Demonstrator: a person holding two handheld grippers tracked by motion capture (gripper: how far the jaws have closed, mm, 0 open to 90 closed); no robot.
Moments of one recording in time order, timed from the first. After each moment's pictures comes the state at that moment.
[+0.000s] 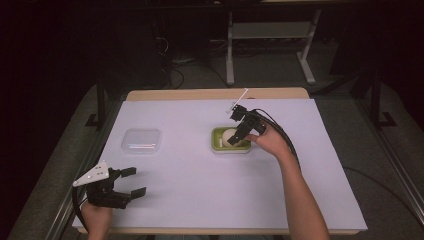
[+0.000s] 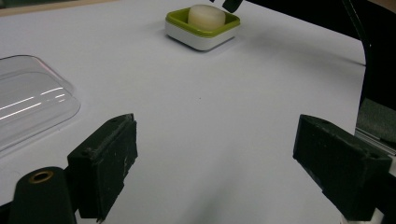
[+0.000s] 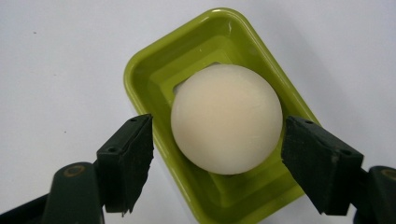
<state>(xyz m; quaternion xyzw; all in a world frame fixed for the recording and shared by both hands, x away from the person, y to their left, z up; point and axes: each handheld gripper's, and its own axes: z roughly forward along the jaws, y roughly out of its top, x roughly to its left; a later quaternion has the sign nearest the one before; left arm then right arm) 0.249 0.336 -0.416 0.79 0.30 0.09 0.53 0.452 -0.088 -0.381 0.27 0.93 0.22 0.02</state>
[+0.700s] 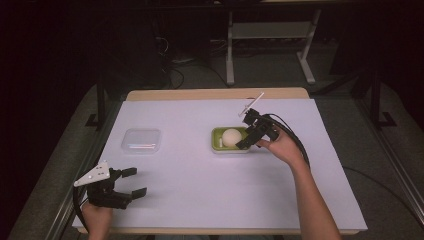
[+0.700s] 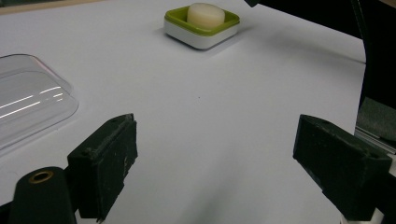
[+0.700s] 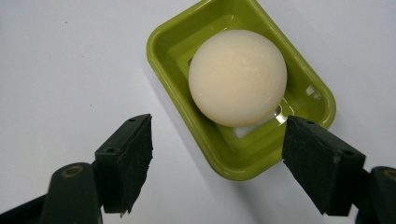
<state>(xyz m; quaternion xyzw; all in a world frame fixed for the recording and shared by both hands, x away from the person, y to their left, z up) 0.249 0.335 -0.417 0.79 0.30 0.09 0.53 0.427 -0.120 -0.375 0.28 0.92 0.26 0.02</state>
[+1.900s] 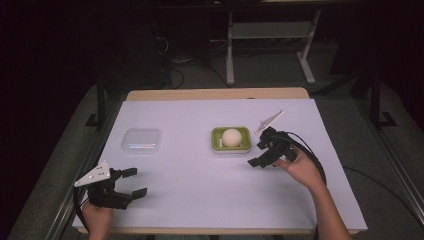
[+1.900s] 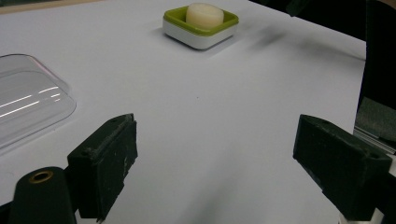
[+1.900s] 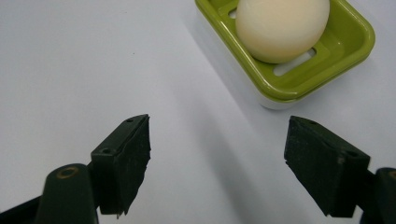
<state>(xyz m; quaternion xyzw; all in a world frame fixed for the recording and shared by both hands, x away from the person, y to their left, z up) 0.248 0.334 -0.417 0.79 0.30 0.09 0.53 0.363 -0.156 -0.378 0.27 0.92 0.29 0.03</state>
